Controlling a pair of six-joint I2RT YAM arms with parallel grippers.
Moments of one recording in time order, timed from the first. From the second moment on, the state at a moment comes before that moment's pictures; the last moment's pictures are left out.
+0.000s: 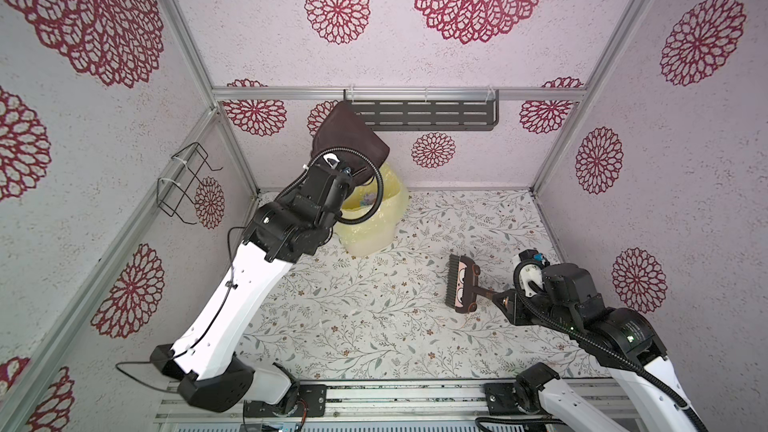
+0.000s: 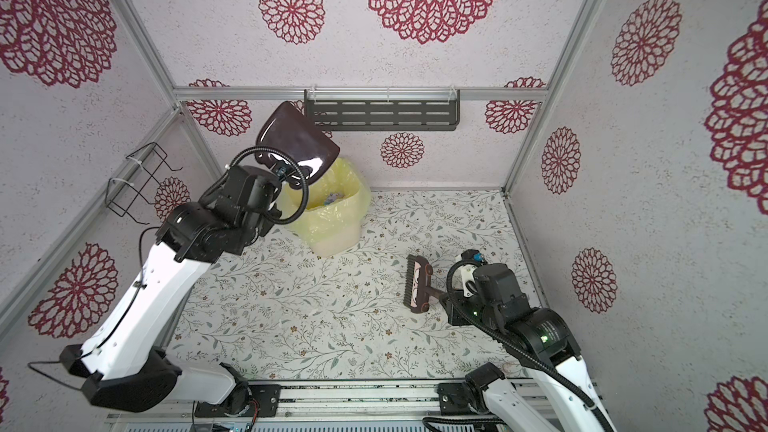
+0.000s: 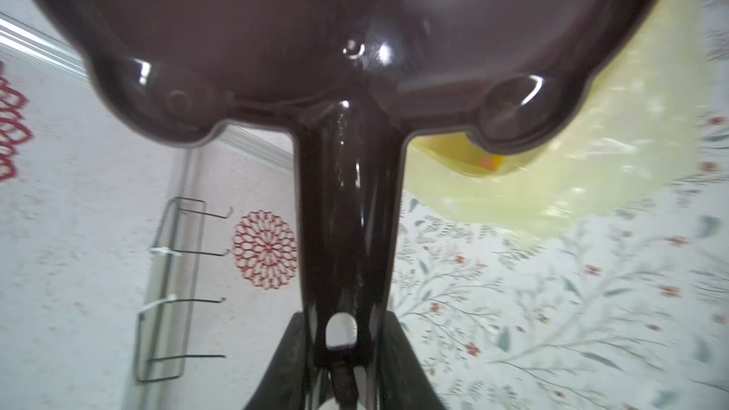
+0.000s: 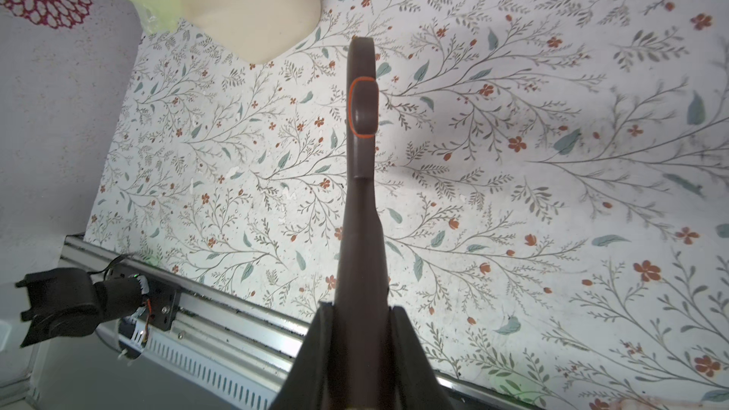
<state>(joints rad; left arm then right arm) -0.65 1.37 1.83 -1.20 -0.73 0.21 0.48 0.70 1.09 -1.20 -0.07 0.45</state>
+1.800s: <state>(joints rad) -0.91 0.82 0.79 -1.12 -0.36 -0.88 -0.52 0.70 0.33 -0.39 -0.66 0.65</state>
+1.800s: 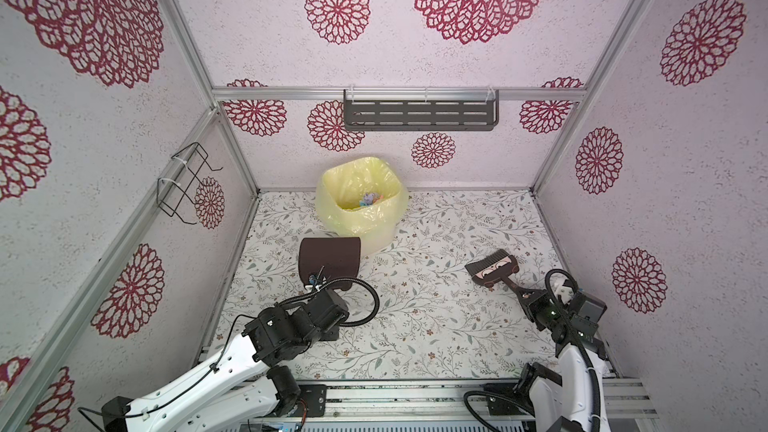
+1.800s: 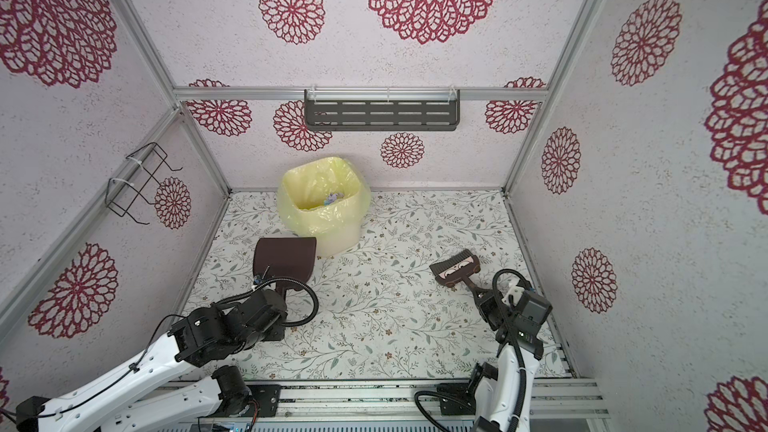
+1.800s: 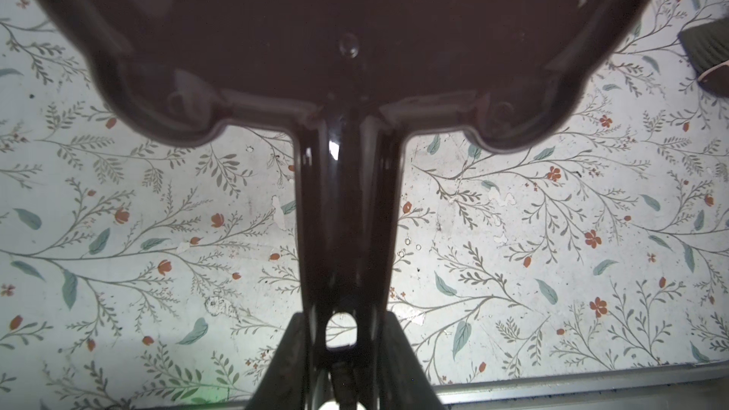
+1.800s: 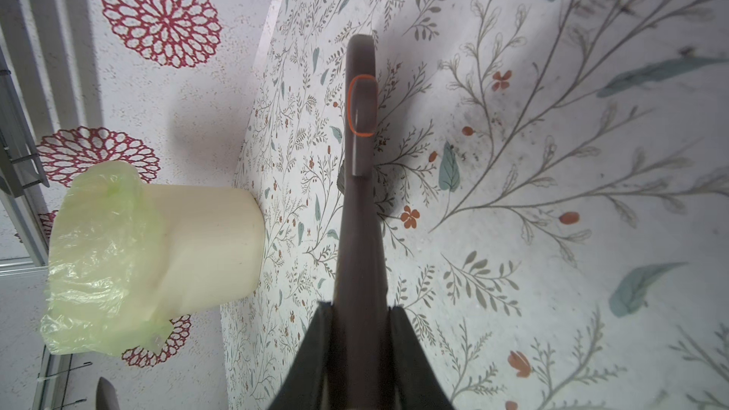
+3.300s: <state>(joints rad) -0.54 0.93 0.71 -0.84 -0.23 -0.70 0.04 0.86 0.74 -0.64 -0.04 0.46</state>
